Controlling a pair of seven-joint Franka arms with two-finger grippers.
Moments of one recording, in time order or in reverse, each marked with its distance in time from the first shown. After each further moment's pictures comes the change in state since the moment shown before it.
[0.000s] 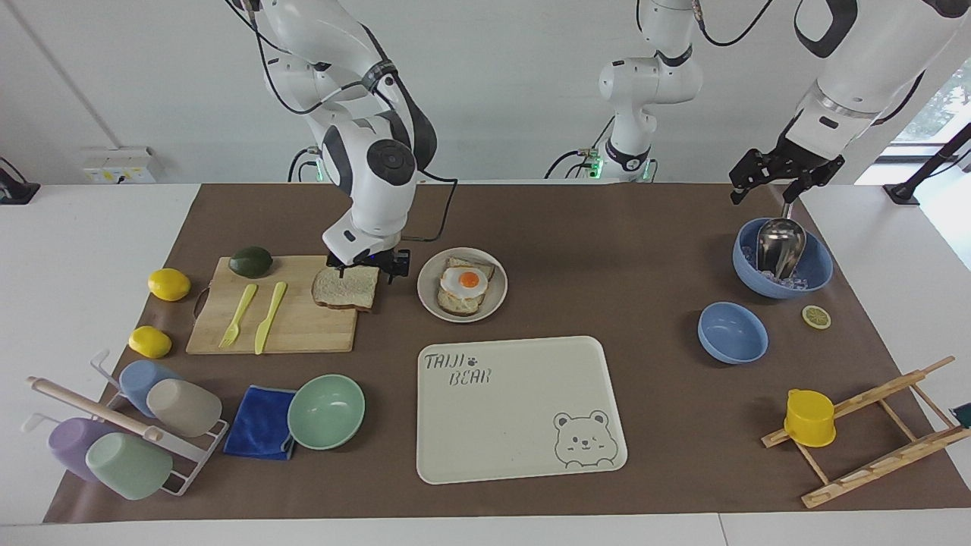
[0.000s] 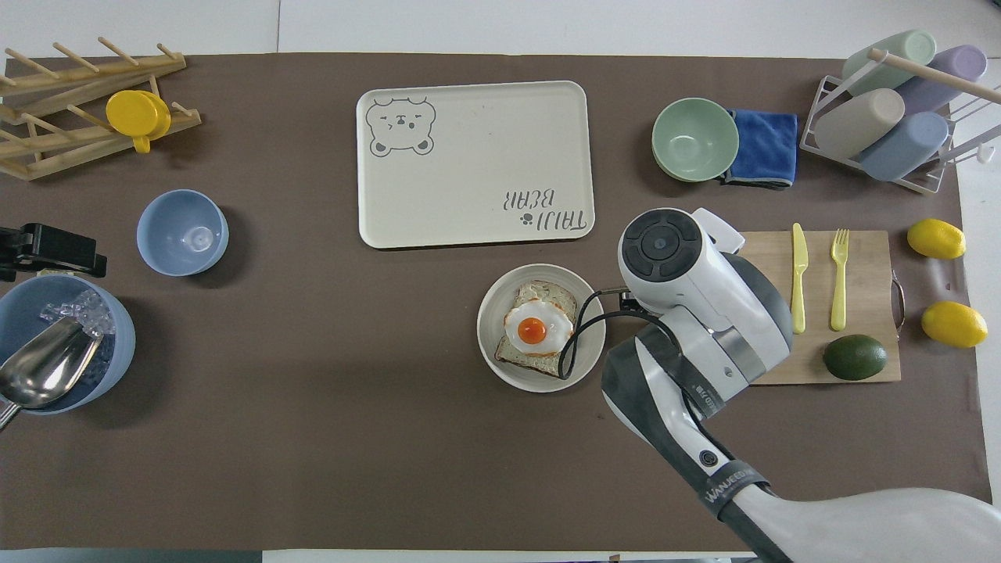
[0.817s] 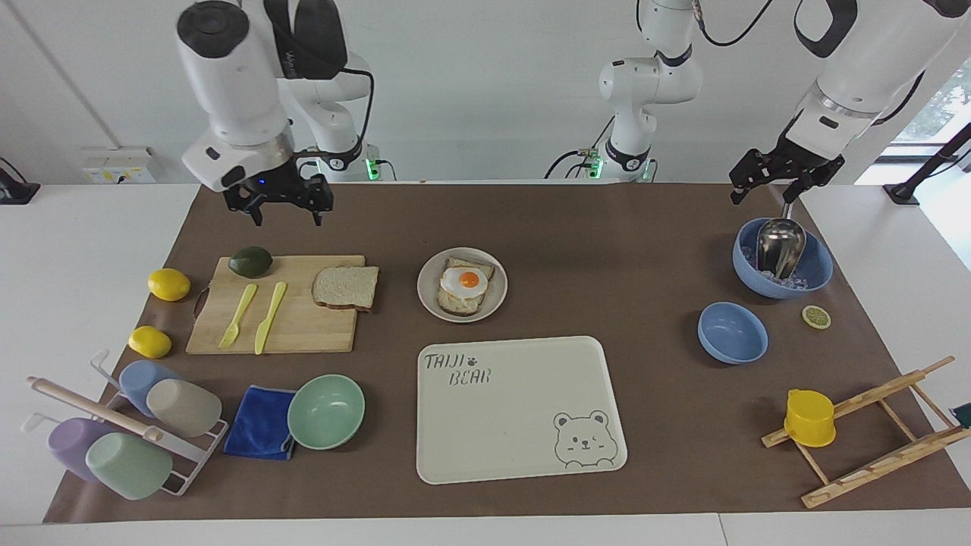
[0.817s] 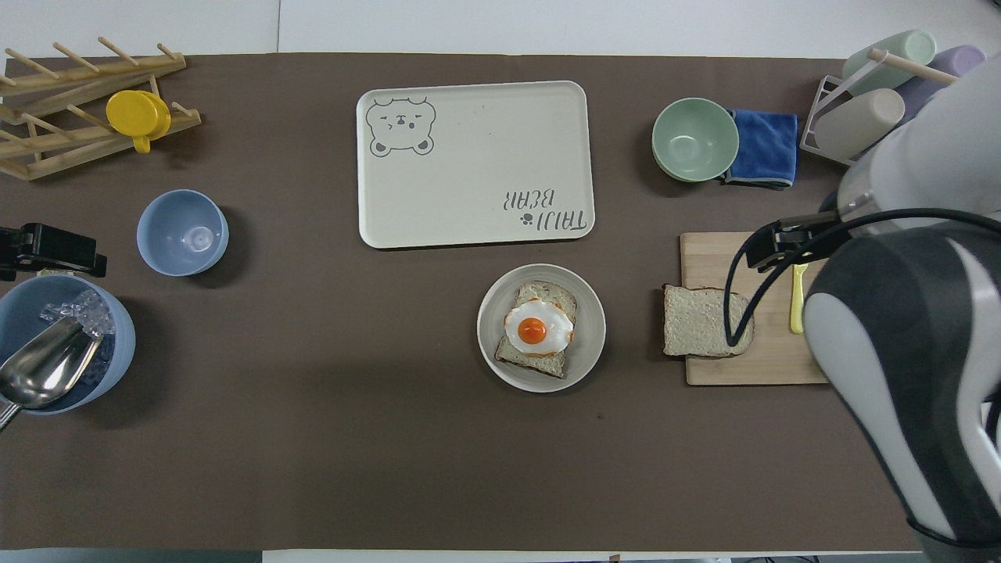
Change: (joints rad) left arm 0.000 0.000 0.000 0.000 0.000 0.001 0.000; right arm -0.002 -0.144 -0.182 0.370 0.261 -0.372 -0.423
